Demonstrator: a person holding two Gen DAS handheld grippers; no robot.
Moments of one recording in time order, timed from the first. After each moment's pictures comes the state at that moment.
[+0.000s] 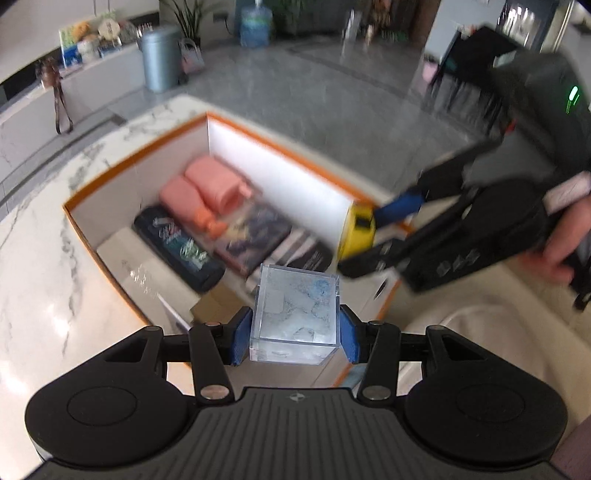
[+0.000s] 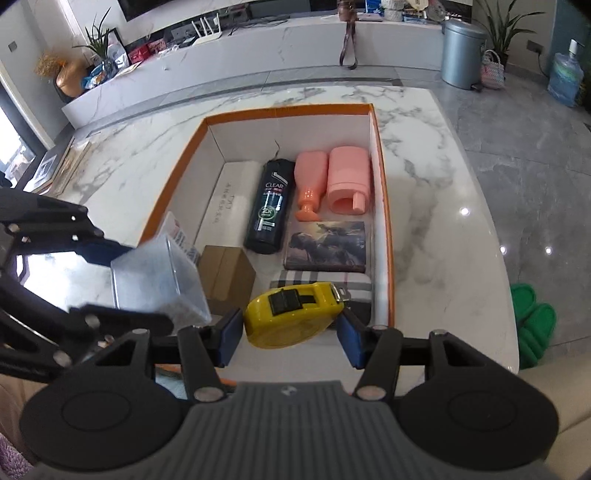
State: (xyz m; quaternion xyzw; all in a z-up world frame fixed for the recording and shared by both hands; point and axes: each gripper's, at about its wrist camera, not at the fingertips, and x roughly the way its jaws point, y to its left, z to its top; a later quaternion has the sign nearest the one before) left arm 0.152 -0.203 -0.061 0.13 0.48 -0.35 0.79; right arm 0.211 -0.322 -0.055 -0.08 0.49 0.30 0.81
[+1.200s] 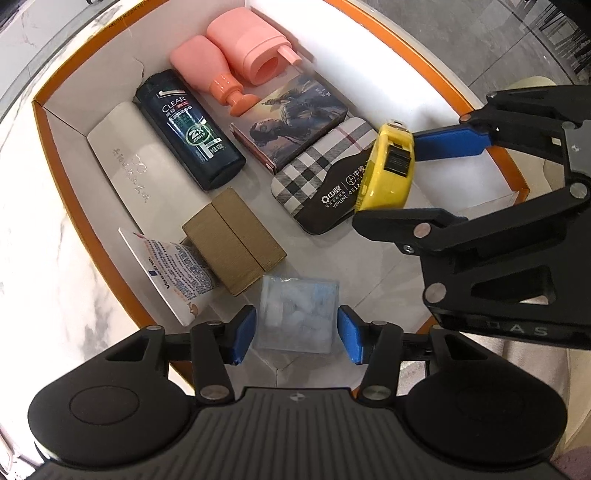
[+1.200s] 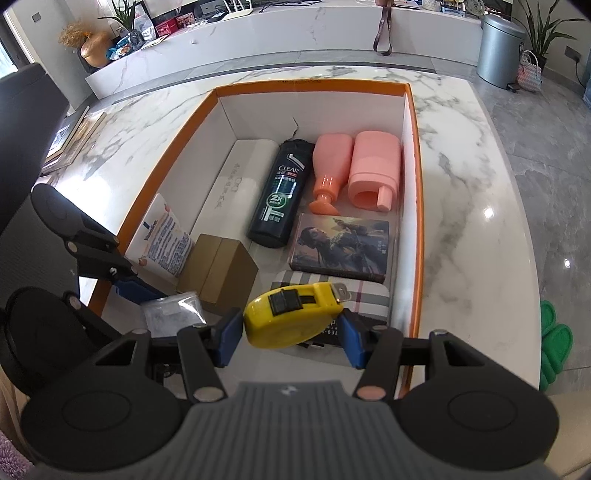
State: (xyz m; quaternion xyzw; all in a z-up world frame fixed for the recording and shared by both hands) left arm 0.184 -0.249 -0.117 0.17 0.67 -0.21 0.69; right arm 0.237 -0.304 -0.085 -0.11 0.50 0.35 0.79
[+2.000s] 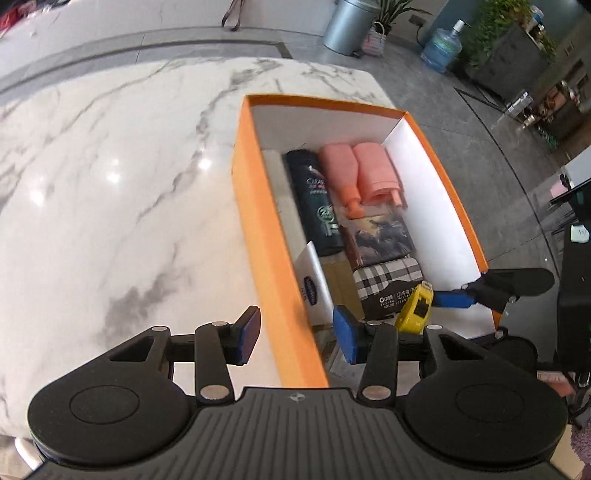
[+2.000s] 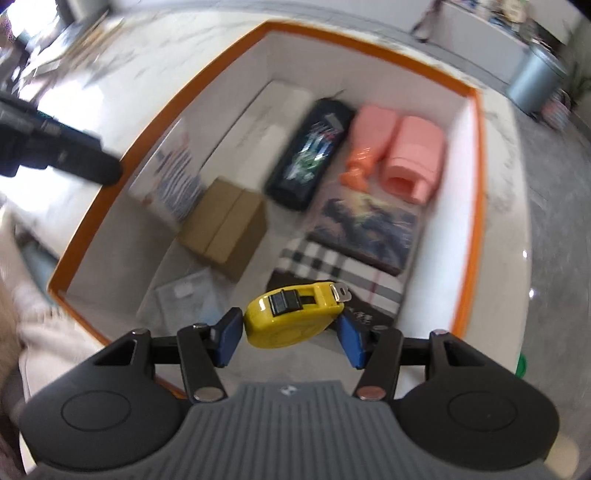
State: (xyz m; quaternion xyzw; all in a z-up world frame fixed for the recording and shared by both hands) left arm 0.174 -0.106 -0.072 -0.09 0.56 -0.12 0.81; right arm 0.221 -0.253 -0.101 -0.27 0.52 0.35 0.74
